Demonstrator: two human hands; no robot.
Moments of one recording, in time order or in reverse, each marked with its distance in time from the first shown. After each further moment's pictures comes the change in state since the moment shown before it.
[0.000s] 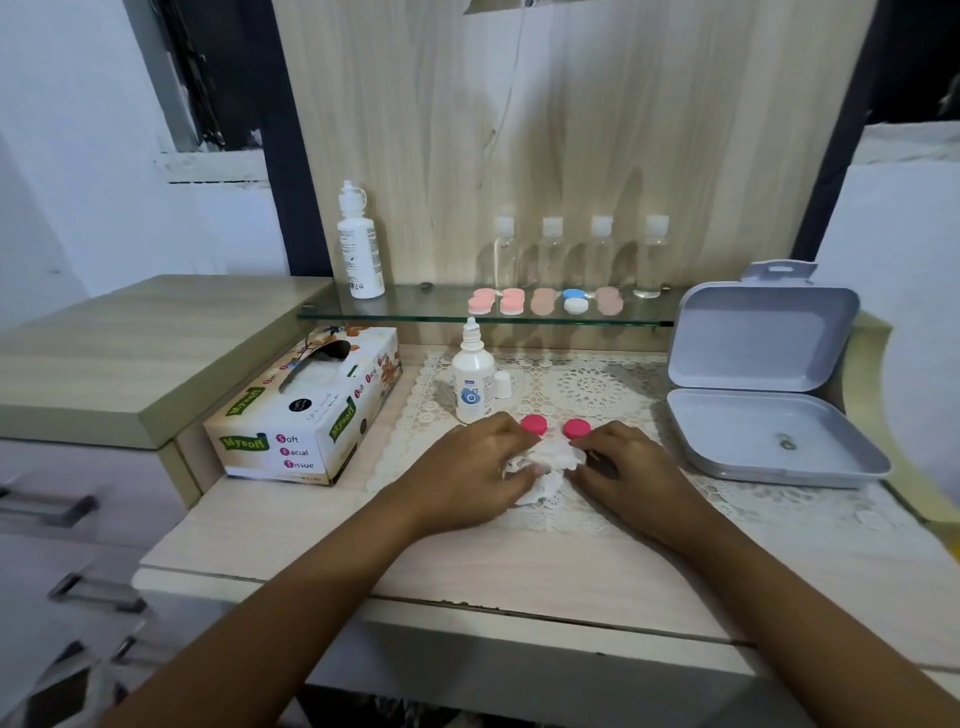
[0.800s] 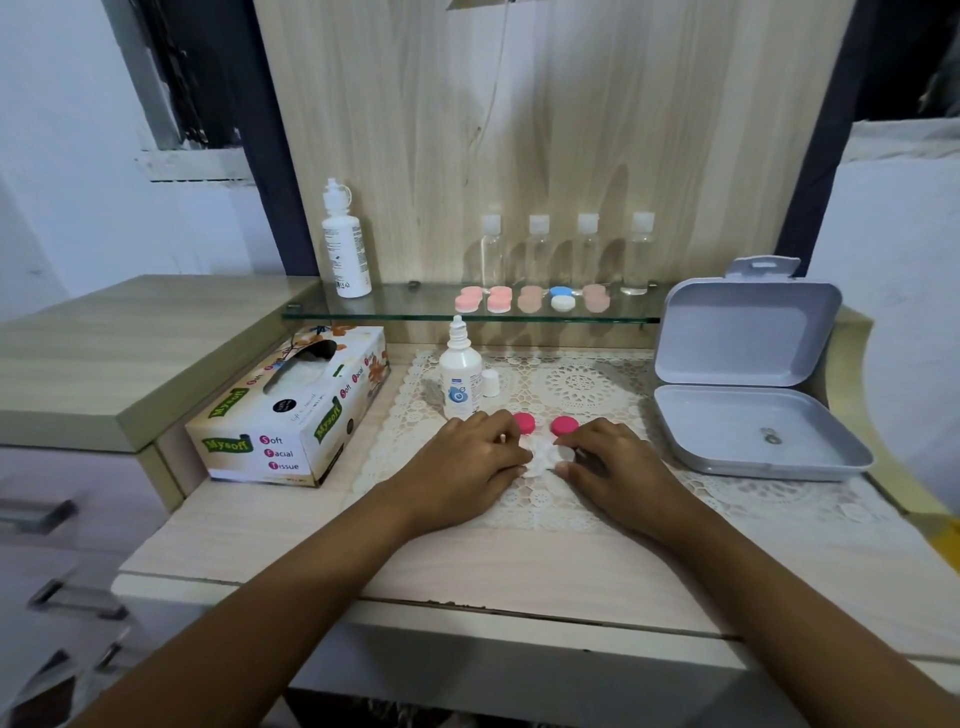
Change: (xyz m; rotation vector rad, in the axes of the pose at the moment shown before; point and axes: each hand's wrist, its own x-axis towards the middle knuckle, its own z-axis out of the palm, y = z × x) left_hand 0.005 -0.012 0.012 0.234 0.077 0.231; right_hand 0.000 0.003 0.000 0.003 -0.045 0.003
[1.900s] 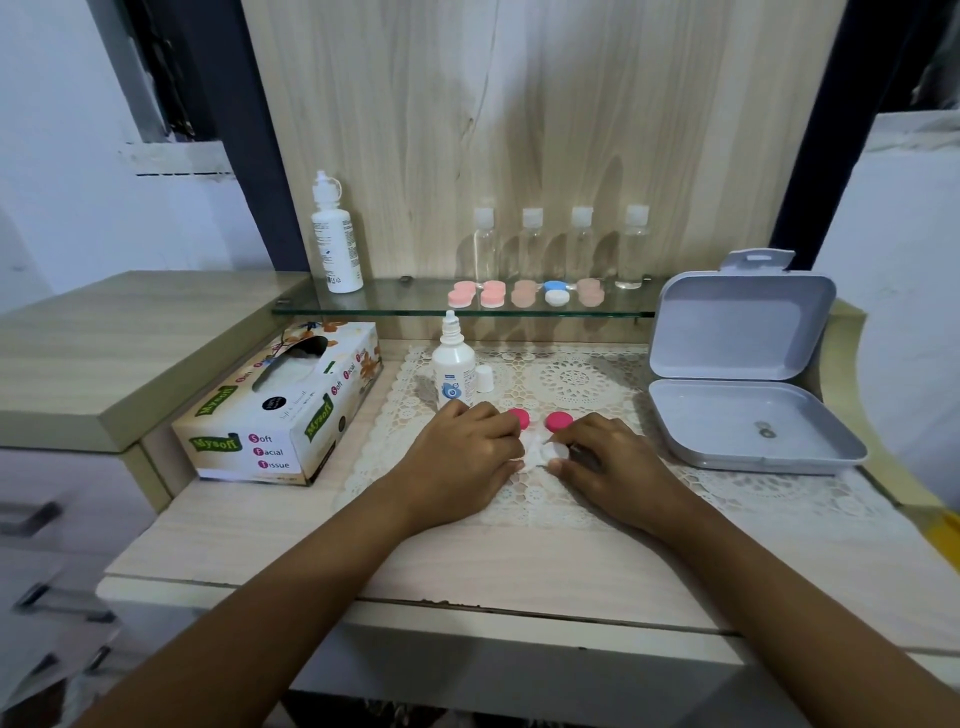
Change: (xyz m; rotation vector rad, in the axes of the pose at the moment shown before) left_hand 0.007 0.003 -0.003 0.163 0.050 0.062; right_hand 0.002 0.004 0.001 0.014 0.009 -0.010
